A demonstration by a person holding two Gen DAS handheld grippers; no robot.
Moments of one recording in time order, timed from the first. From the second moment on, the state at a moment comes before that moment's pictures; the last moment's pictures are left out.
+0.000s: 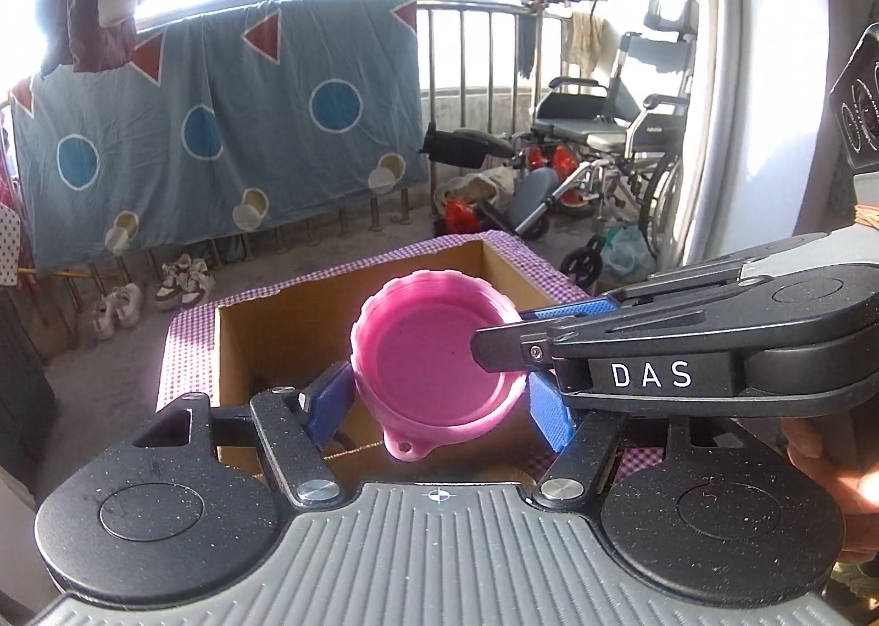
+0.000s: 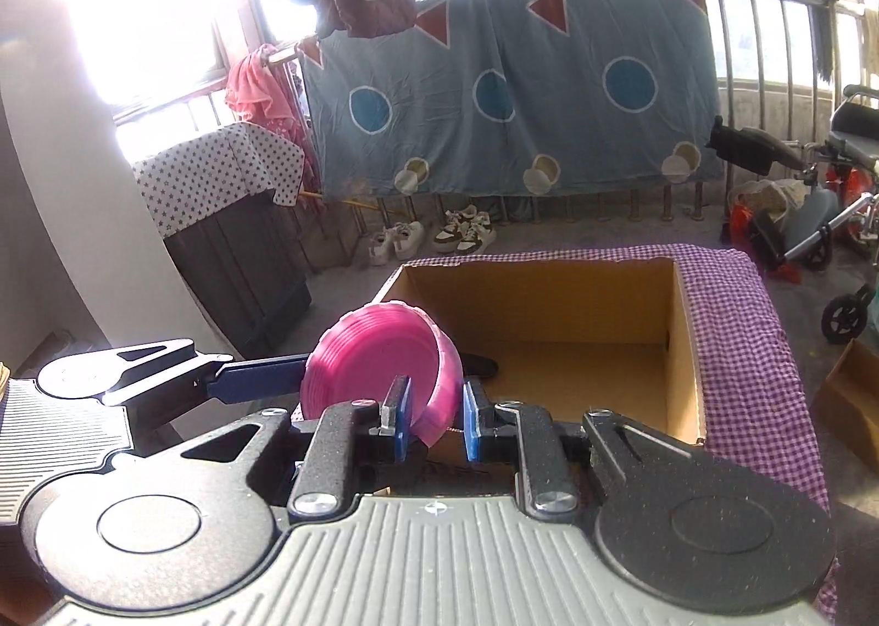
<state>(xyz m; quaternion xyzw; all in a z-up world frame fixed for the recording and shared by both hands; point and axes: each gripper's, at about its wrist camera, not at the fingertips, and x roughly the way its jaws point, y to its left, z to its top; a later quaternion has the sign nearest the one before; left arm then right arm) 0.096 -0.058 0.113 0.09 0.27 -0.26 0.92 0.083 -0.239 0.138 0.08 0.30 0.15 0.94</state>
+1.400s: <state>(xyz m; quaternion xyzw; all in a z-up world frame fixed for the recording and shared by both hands) 0.314 -0.072 -0.016 0.09 0.61 -0.21 0.76 0.380 -0.229 -0.032 0.10 0.60 0.18 0.77</state>
